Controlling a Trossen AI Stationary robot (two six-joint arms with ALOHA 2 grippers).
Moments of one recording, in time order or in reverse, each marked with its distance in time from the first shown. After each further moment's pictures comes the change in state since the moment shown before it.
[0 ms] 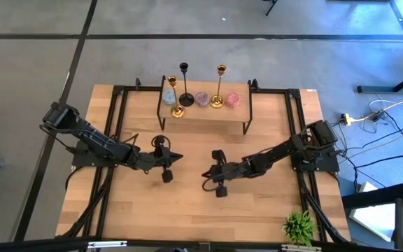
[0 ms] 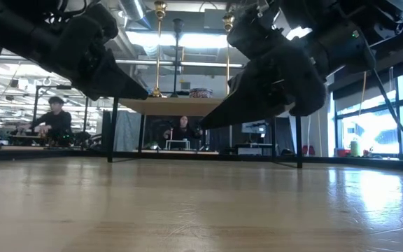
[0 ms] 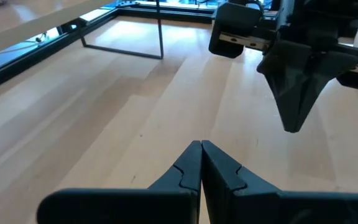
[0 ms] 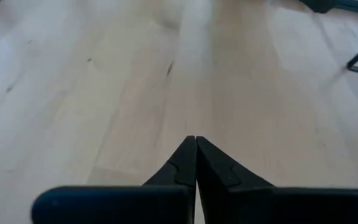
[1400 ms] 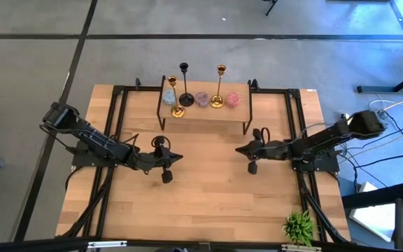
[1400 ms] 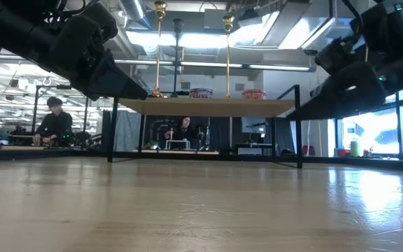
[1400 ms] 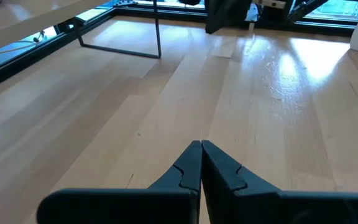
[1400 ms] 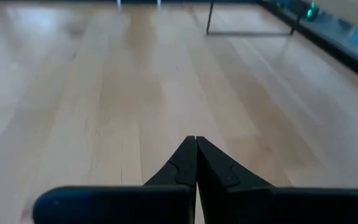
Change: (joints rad) left arm -0.003 0.000 0.000 -0.003 0.001 -0.003; right arm -0.139 -0.614 -0.657 0.197 0.093 0.100
